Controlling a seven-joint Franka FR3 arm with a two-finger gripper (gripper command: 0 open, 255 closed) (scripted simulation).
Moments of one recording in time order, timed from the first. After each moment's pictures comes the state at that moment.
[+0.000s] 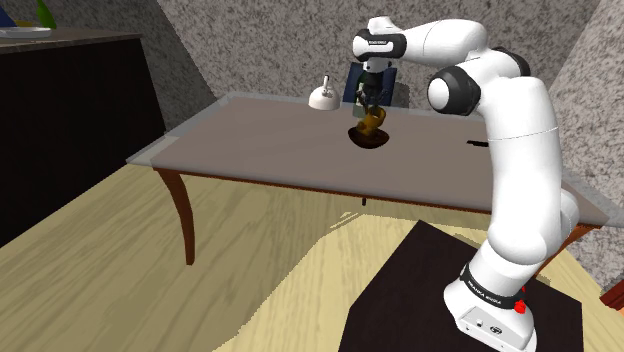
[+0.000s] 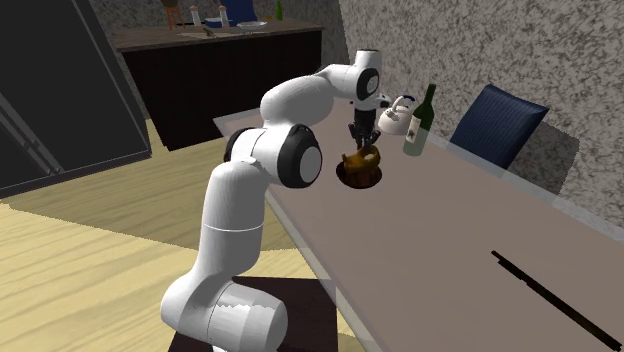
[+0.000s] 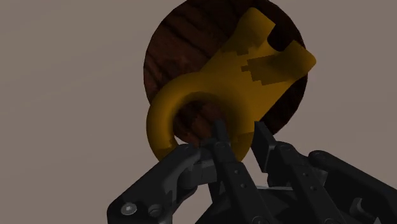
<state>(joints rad) -0.22 0.56 -0.39 -1.15 0.12 1.66 0.25</state>
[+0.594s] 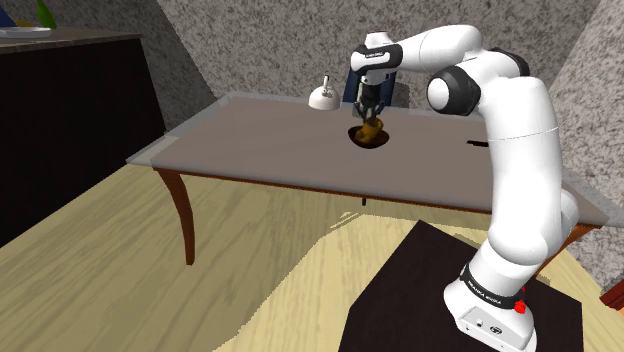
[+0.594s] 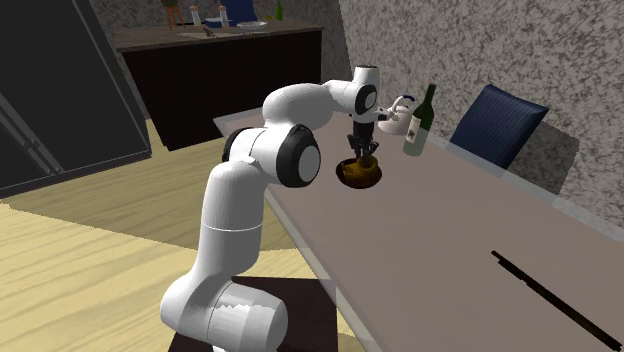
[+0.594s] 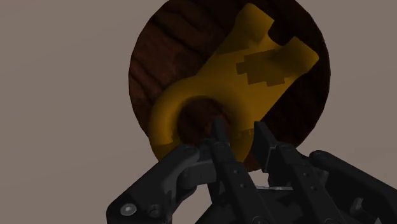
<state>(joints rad) -0.21 0.56 -0.39 -1.28 0.12 1.79 0.25</state>
